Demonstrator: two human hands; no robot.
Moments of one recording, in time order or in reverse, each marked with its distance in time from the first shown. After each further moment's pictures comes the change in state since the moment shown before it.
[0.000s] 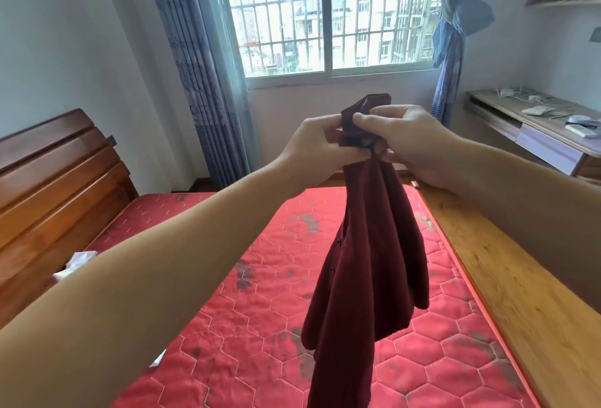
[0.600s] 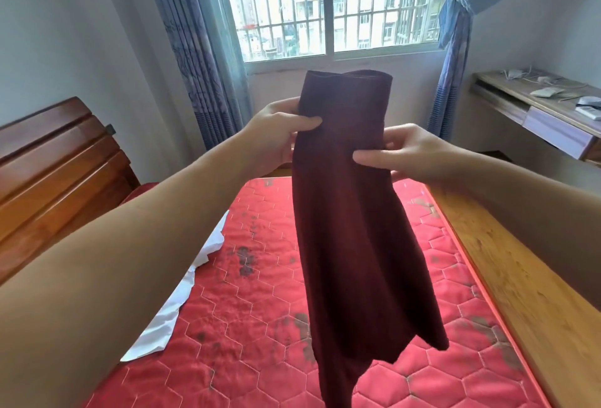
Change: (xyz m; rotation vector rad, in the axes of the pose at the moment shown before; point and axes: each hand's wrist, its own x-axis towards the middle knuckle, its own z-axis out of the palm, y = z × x) left_hand 0.010 -0.024 -0.049 -0.283 -0.113 -0.226; right_hand -0.004 0.048 -0.012 -0.094 -0.278 -0.012
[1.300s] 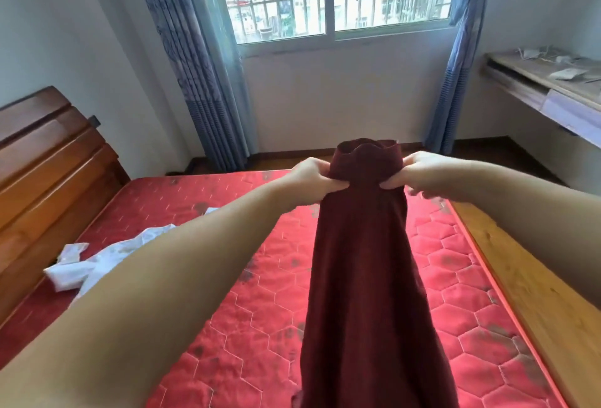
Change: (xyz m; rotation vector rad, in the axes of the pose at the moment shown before) left_hand 0.088 -0.111 -0.017 0.458 -0.012 -0.271; right_hand 0.099 0.075 -0.015 -0.247 -0.012 0.517
